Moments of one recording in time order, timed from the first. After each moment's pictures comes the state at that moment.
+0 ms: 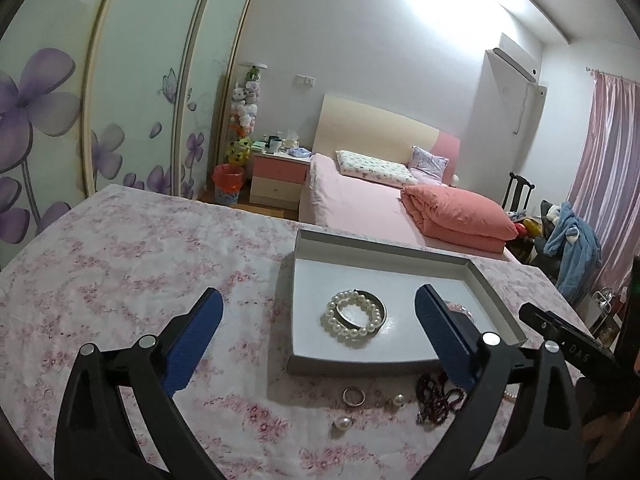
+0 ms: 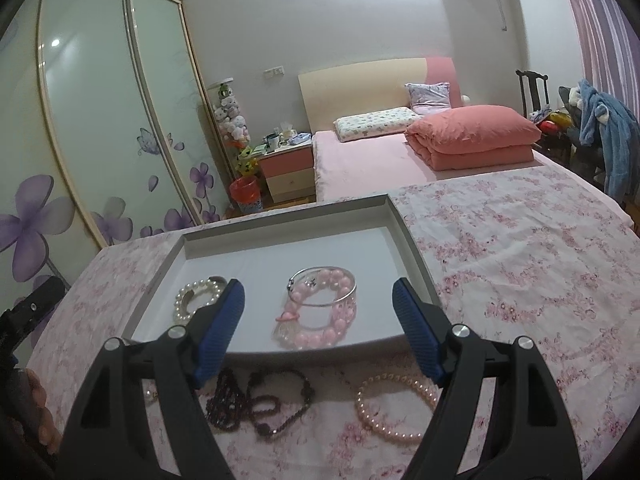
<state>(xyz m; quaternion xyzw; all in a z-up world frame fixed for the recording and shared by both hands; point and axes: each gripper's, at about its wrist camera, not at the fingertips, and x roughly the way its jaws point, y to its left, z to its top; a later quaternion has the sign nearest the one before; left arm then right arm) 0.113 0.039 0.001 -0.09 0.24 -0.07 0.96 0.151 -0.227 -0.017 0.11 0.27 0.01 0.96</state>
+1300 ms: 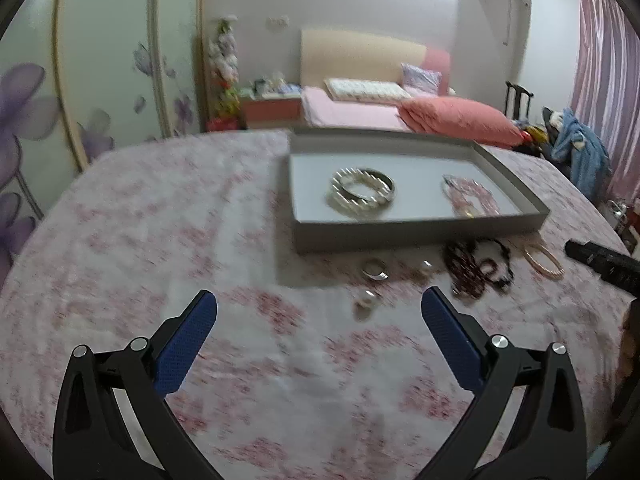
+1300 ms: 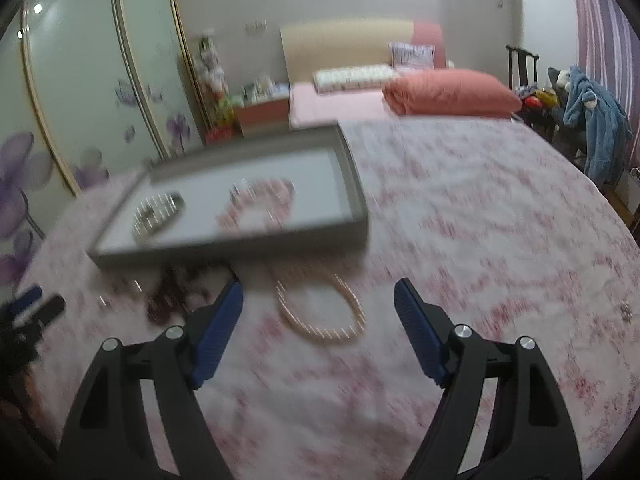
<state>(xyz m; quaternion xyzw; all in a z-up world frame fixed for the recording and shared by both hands) 0.085 0.018 -0.055 0.01 0.35 -0.08 0.93 0.107 -0.264 -0.064 0.07 0.38 -0.02 0.92</state>
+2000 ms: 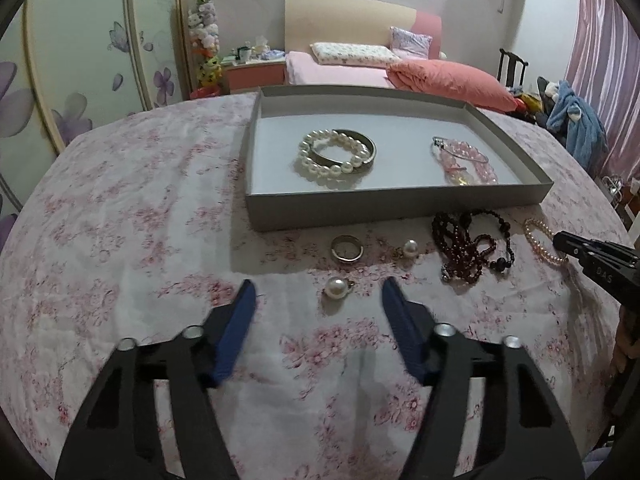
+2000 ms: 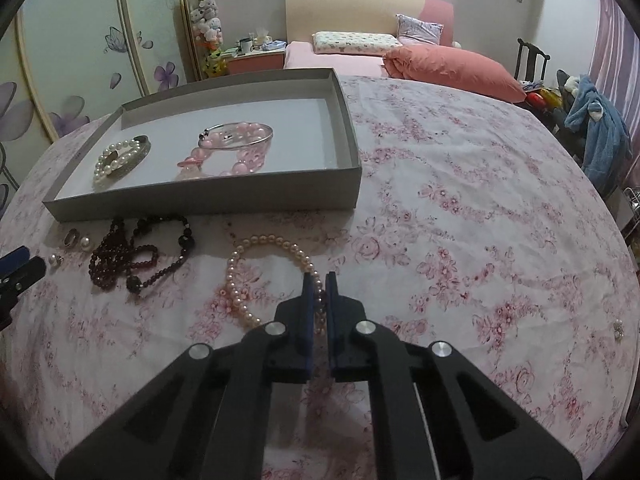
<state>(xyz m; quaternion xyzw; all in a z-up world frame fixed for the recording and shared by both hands) 0.111 -0.008 -0.072 0.03 0.42 -0.10 0.90 0.132 -0.262 -0.083 0.02 0.43 -0.03 0.90</state>
